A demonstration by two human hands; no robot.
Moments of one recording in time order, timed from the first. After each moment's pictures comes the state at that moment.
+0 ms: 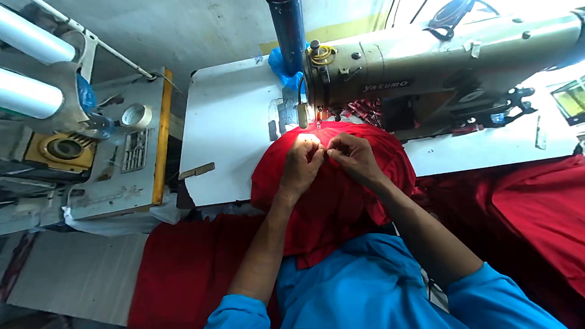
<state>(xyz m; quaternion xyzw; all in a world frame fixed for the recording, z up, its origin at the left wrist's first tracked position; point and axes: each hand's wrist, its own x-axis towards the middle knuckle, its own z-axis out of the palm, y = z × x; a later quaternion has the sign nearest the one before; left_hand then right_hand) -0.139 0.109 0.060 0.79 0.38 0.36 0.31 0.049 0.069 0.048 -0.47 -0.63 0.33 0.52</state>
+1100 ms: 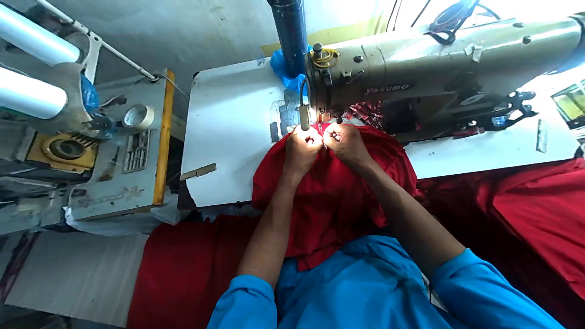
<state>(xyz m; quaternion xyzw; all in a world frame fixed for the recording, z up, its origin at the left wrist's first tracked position) -0.128 0.140 0.050 0.77 0.43 0.37 0.30 0.046 0.122 0.034 -0.57 -0.62 0.27 0.47</state>
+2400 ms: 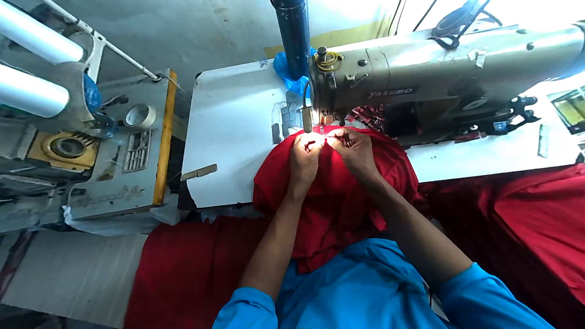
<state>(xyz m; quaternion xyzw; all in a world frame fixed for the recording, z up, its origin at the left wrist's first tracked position) -0.122 0.114 0.039 0.63 0.47 0.43 0.44 0.040 0.081 0.044 -0.52 -0.53 0.34 0.57</state>
